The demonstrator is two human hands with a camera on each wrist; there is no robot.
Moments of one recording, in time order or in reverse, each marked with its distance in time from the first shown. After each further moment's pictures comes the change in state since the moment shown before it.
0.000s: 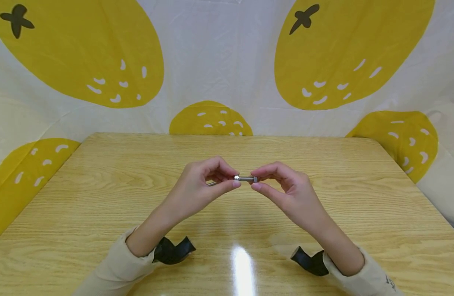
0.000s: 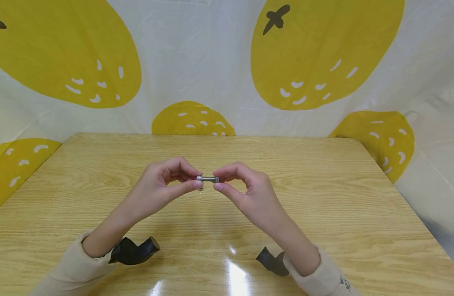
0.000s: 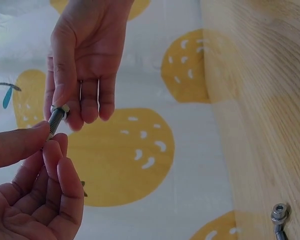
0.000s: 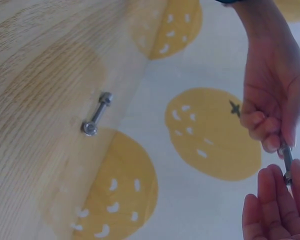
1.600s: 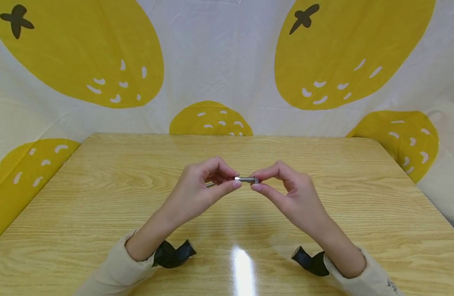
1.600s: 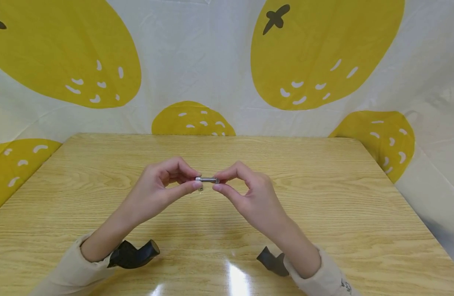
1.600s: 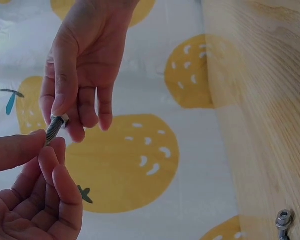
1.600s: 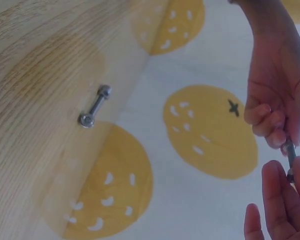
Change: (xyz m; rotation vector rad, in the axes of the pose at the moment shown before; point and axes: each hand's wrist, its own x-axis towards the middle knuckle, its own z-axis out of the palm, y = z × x) left_hand -0.004 0.009 0.001 -0.029 0.023 0.012; right_hand 0.001 -0.002 0.001 -0.066 0.052 -0.163
